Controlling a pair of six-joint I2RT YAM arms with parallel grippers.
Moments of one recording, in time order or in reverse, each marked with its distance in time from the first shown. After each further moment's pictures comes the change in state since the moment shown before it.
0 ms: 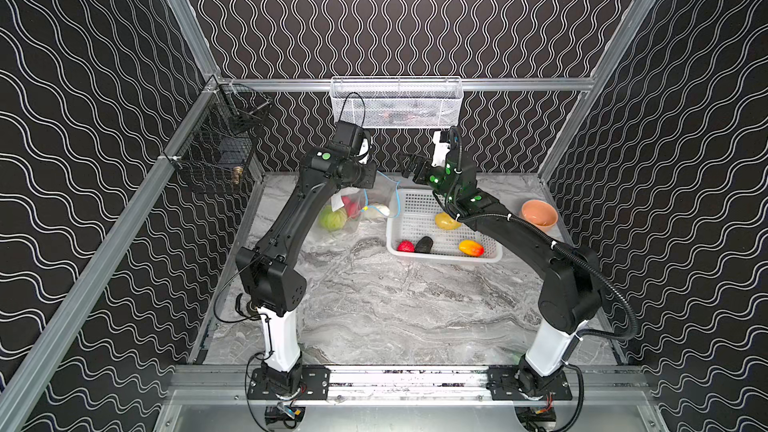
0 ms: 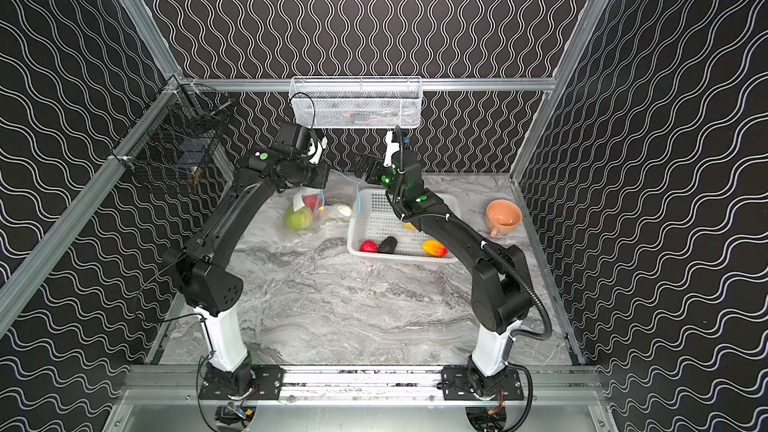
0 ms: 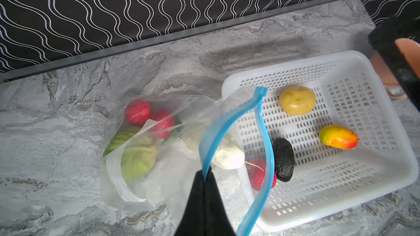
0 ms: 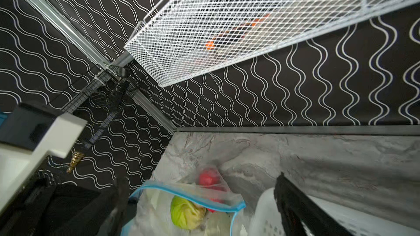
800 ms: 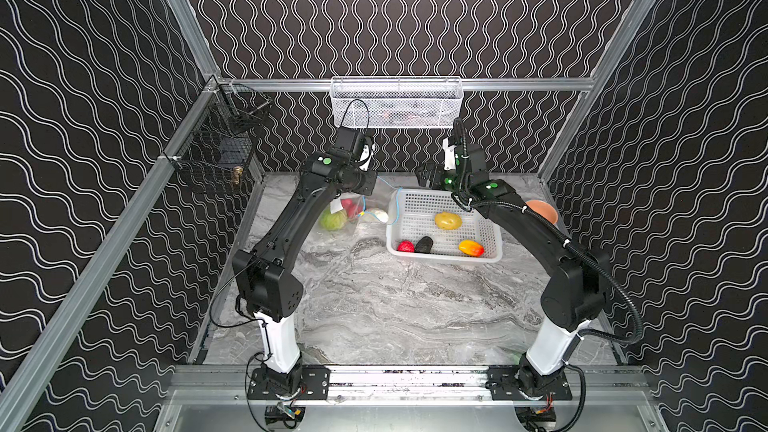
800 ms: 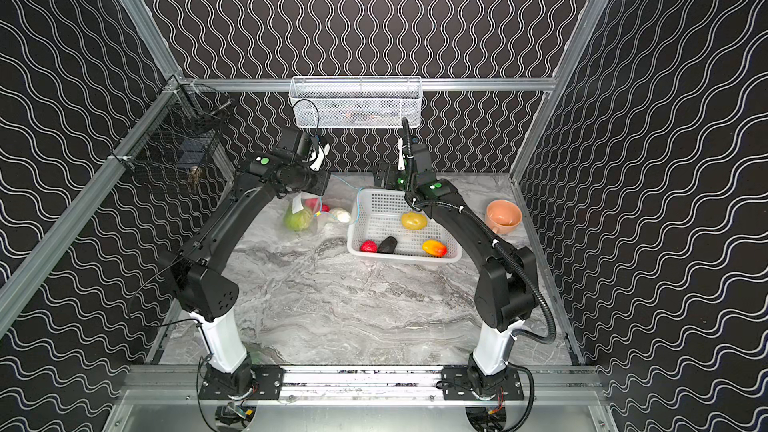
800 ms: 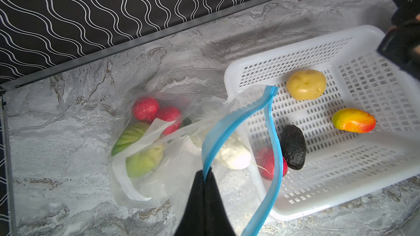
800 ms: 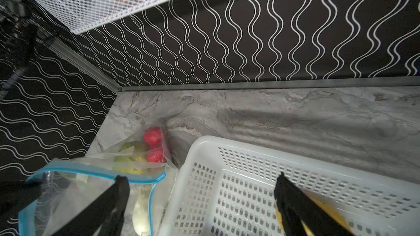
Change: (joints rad) left arm -0.018 -0.046 -0.097 0.024 -0.024 0.059; right arm -0.081 0.013 0.120 -0.452 0.028 -0.170
